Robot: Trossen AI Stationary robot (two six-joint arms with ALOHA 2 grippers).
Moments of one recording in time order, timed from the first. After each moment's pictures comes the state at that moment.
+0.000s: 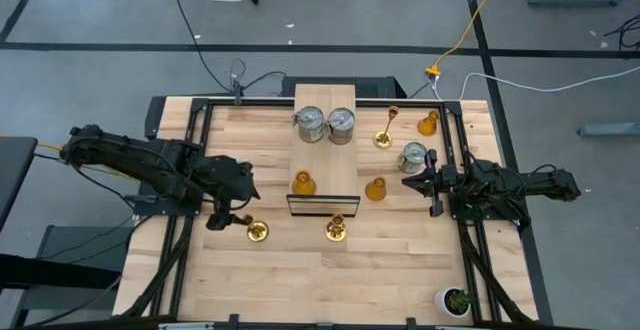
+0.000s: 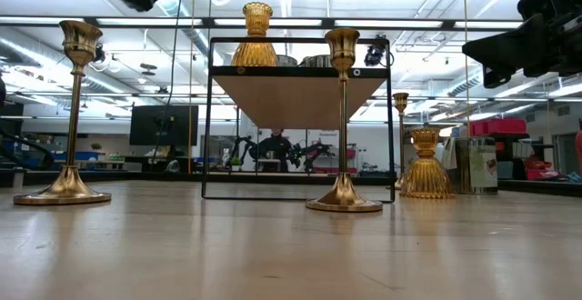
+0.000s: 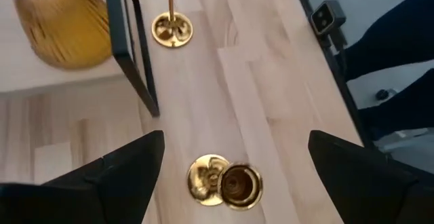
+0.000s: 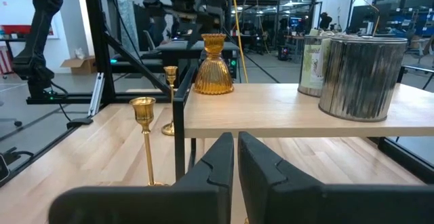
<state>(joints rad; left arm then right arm) -0.21 1.01 1.01 -0.82 0.14 -0.06 0.07 0.00 0.02 0.02 0.06 -0.01</state>
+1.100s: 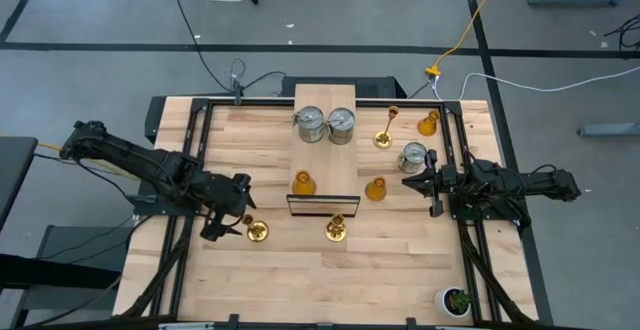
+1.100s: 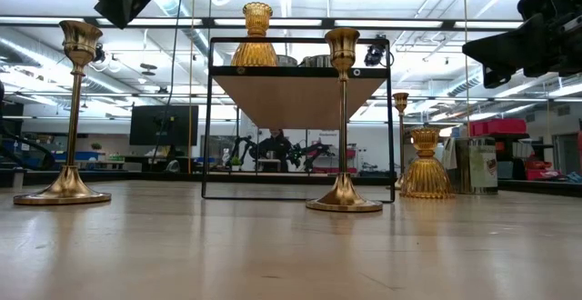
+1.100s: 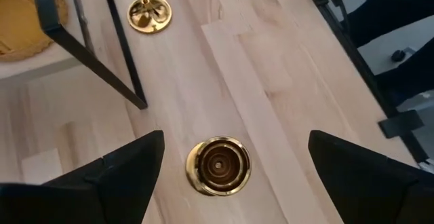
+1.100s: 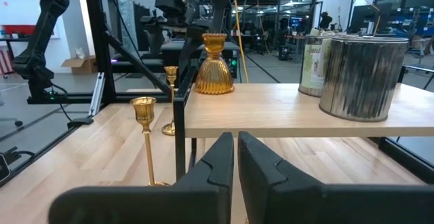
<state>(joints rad) -0.35 0.96 0.88 -0.76 0.06 0.00 0.07 0.00 0.02 0.02 0.06 -0.01</state>
